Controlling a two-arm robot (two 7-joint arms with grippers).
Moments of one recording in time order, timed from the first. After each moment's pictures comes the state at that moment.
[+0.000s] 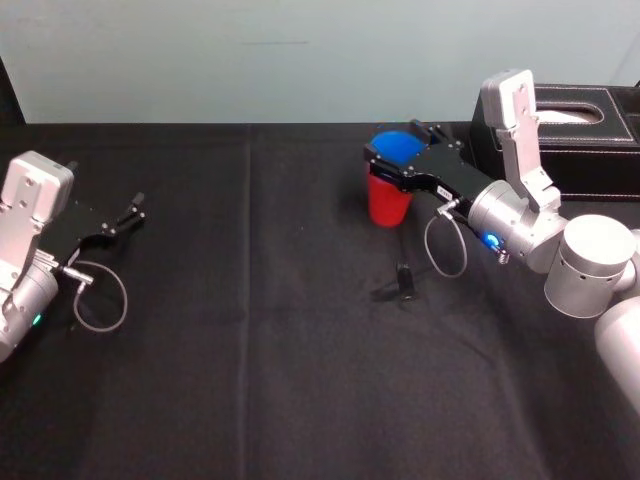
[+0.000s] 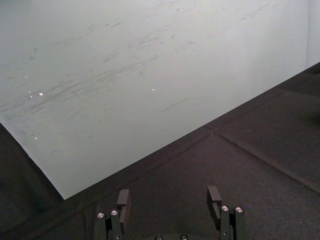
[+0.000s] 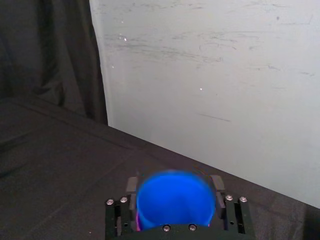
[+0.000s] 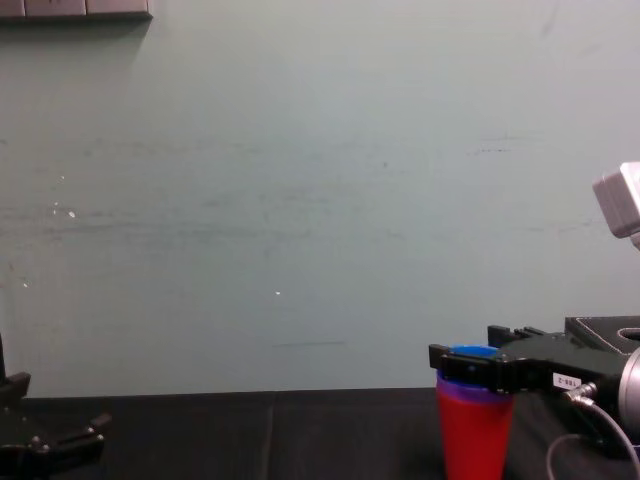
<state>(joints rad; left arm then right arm) -0.20 0.60 0.45 -1.41 -0.25 -0.12 0.03 0.47 0.27 -0.34 -1.10 0.29 -0.06 0.42</state>
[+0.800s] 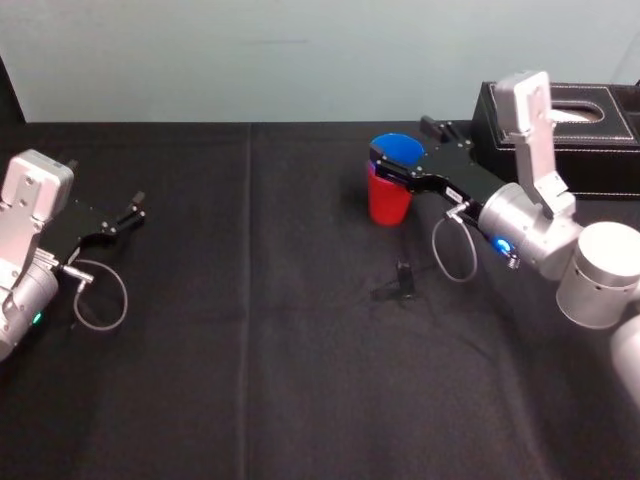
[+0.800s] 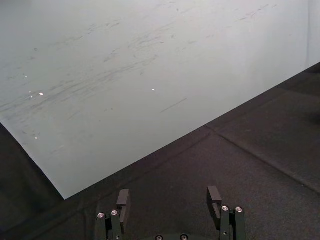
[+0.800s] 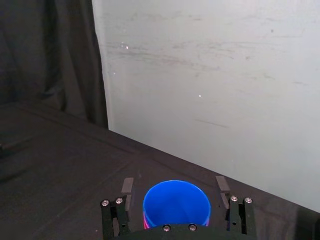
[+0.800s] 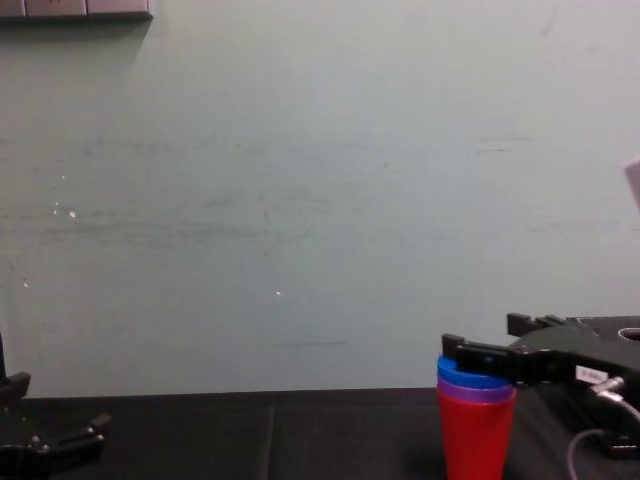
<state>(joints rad) -0.20 0.60 0.45 -1.41 -0.25 -0.12 0.03 0.40 0.30 -0.32 -1.21 0.30 -0.05 0.41</state>
